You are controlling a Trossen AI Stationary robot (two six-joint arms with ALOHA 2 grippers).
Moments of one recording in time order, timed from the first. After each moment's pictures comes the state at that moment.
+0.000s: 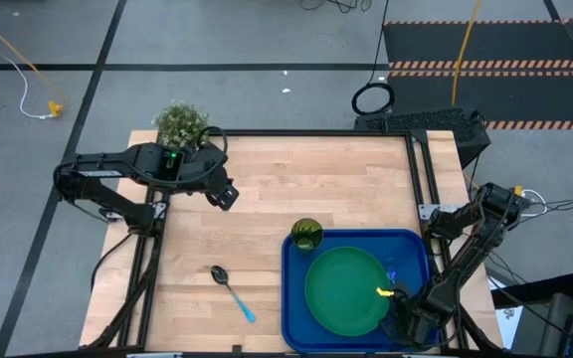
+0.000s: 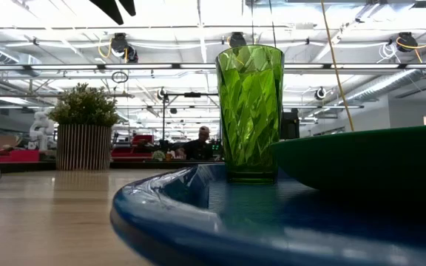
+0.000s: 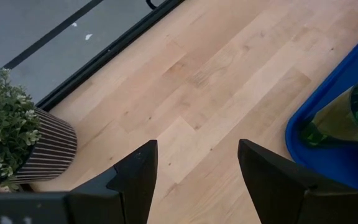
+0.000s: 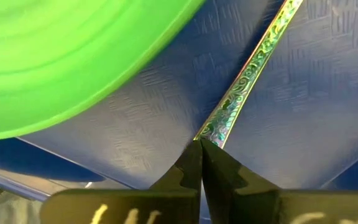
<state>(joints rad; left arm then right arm) -0.08 1.36 1.62 -1.38 -0.49 -0.76 1.05 1.62 0.89 -0.63 -0.13 2.15</state>
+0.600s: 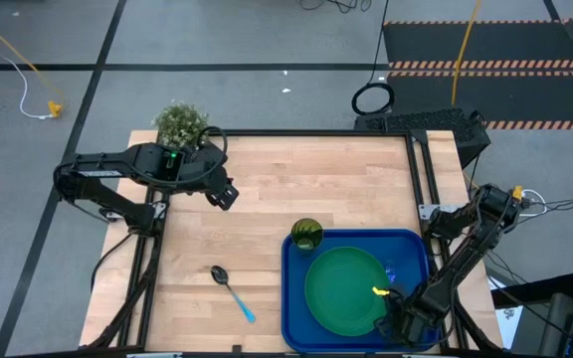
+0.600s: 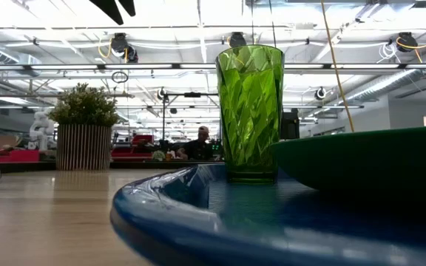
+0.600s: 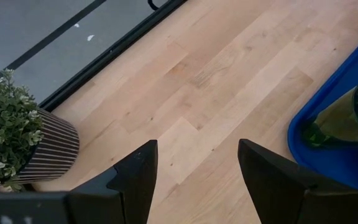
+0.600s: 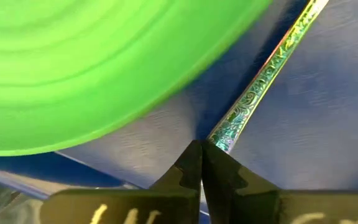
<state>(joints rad) -0.08 1.36 1.62 -1.38 -0.50 -0.76 1.01 1.66 0.89 -0.56 -0.13 2.15</state>
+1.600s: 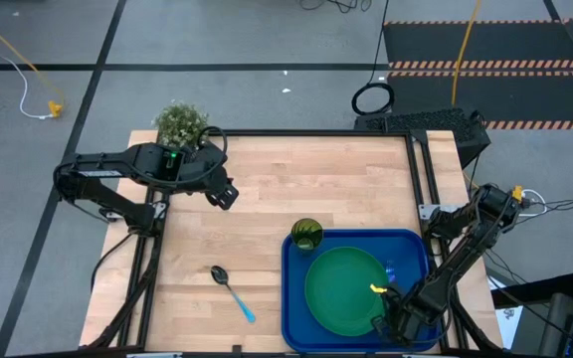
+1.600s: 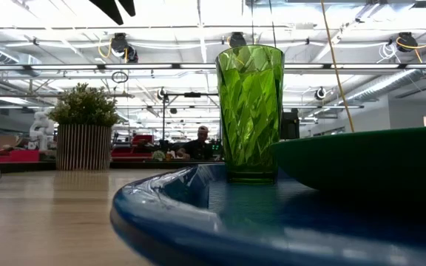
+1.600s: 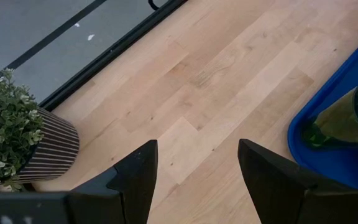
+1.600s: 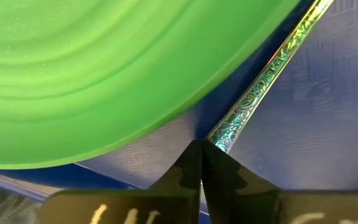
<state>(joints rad) -0.08 1.36 1.62 -1.38 -0.50 -0.77 0.99 1.66 0.89 -0.61 -0.13 2.14</state>
